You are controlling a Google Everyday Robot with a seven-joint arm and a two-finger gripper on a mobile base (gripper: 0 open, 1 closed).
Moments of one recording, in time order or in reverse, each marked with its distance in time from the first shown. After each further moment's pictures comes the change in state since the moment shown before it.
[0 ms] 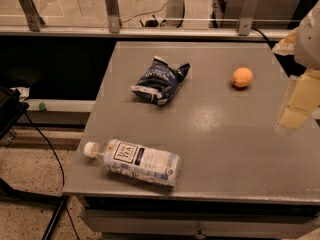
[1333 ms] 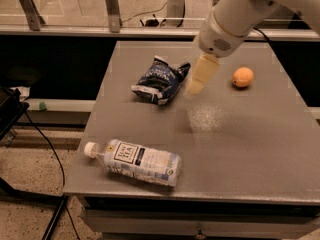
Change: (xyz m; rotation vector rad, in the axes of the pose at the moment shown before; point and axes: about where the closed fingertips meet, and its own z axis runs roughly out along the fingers) arm -0.136 -0.090 0.110 -0.016 -0.209 -0.043
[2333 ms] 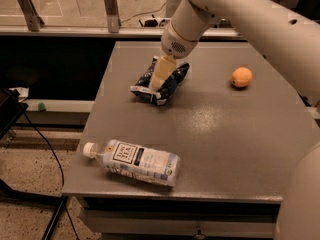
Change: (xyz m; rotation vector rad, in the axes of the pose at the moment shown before) arm -0.076 -0.037 0.094 -0.069 -0.088 0.007
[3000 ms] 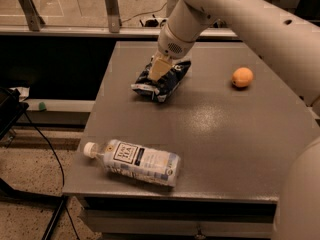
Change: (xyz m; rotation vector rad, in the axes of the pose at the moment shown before) arm -0.002 0.002 0.006 -0.009 0.001 -0.005
